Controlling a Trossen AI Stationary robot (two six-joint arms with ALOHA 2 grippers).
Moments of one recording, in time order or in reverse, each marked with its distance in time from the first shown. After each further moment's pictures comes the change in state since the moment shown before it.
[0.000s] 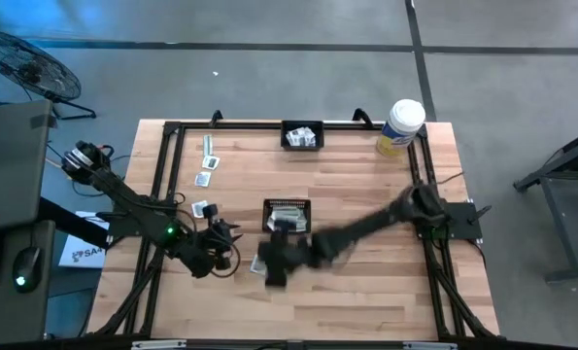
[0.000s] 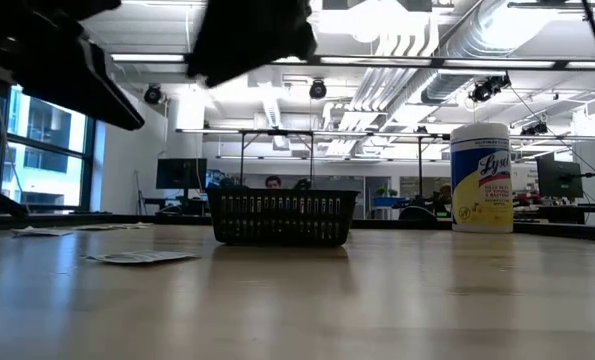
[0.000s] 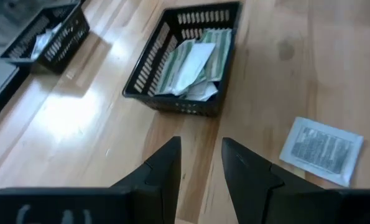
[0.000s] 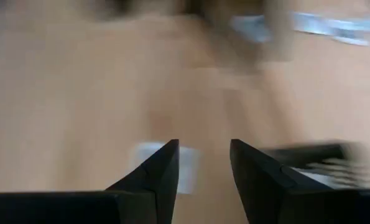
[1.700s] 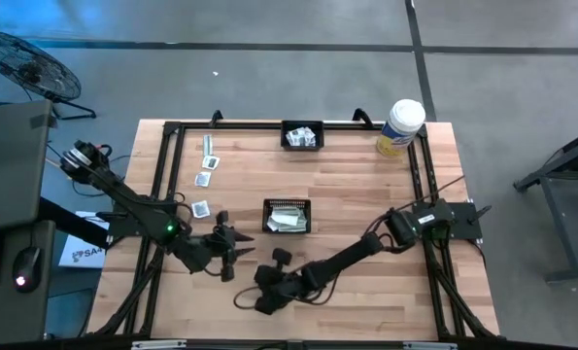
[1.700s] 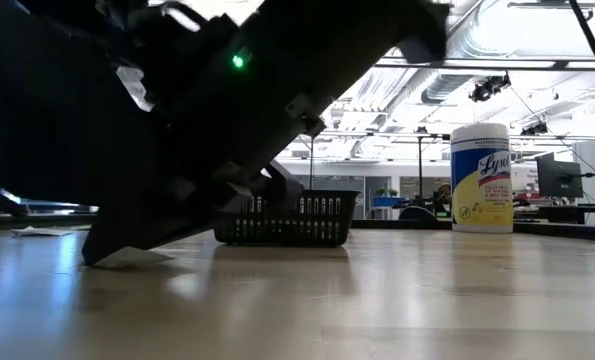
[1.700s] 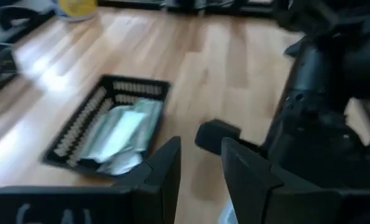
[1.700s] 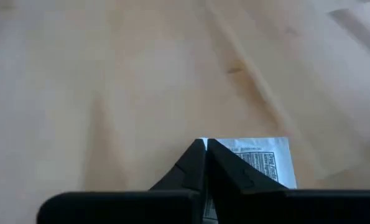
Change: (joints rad) left arm 0.019 -0.018 0.000 0.401 0.122 0.125; right arm 0.135 0.345 -0.022 0.373 0.062 0.319
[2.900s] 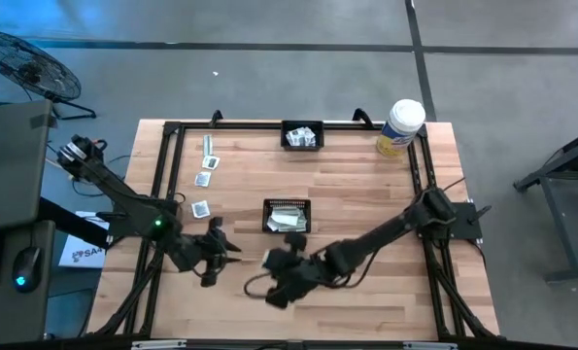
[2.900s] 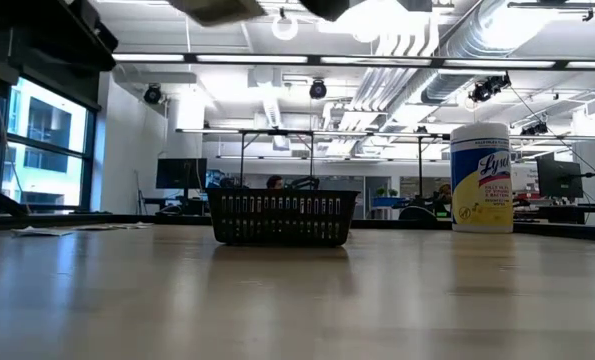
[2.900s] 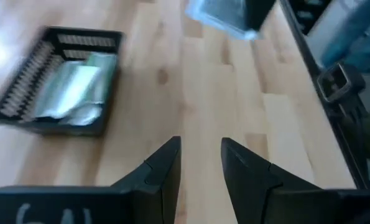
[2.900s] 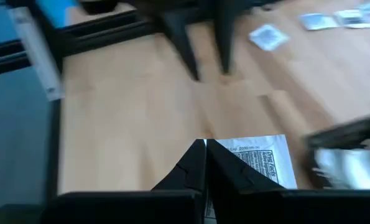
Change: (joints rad) left arm -0.044 -0.111 0.000 -0.214 0.225 -0.059; right arm 0.003 -0.391 -0.003 -0.280 0.012 -0.029
